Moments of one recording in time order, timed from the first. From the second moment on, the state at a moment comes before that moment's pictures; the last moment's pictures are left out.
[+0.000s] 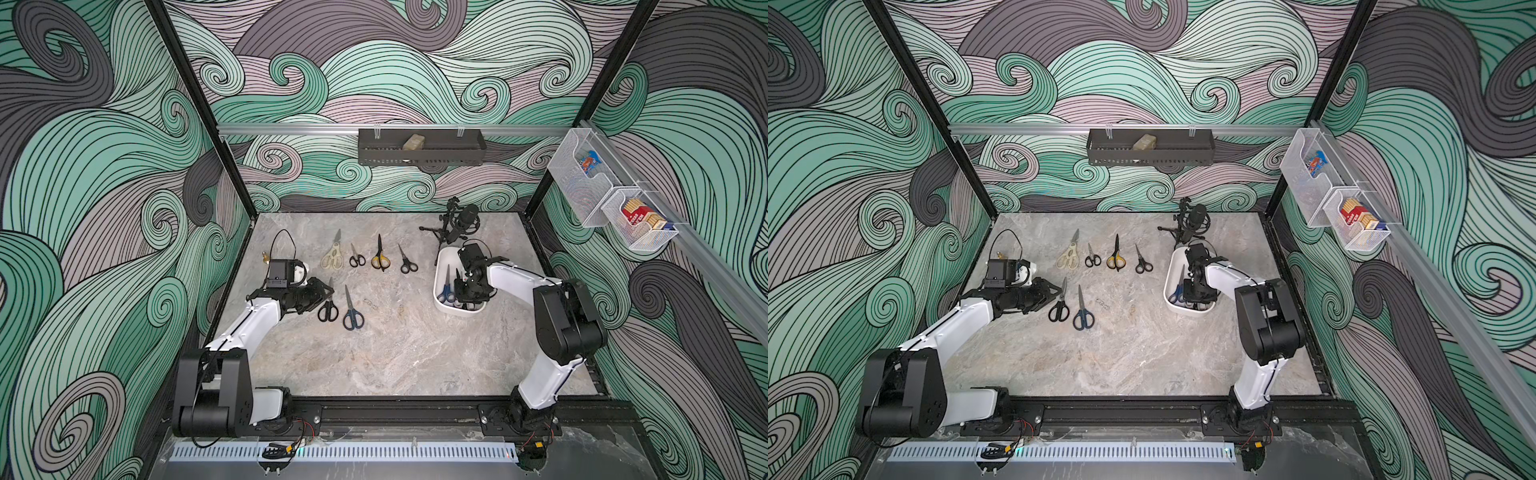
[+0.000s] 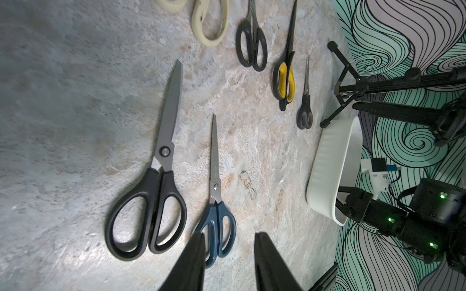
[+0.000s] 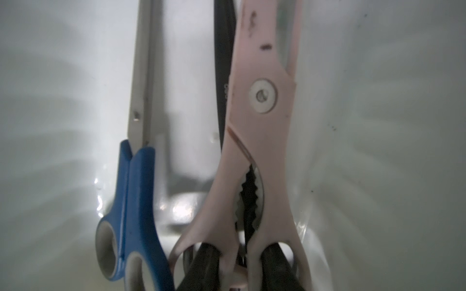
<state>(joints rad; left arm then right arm) 0.00 1.31 0.72 -0.36 0.54 -0.58 0.24 1.78 1.10 -0.70 0.07 0.34</state>
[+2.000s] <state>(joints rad) 0.01 1.26 0.72 -0.37 0.61 -0.53 0.90 1.69 1.13 -0.64 0.02 0.70</state>
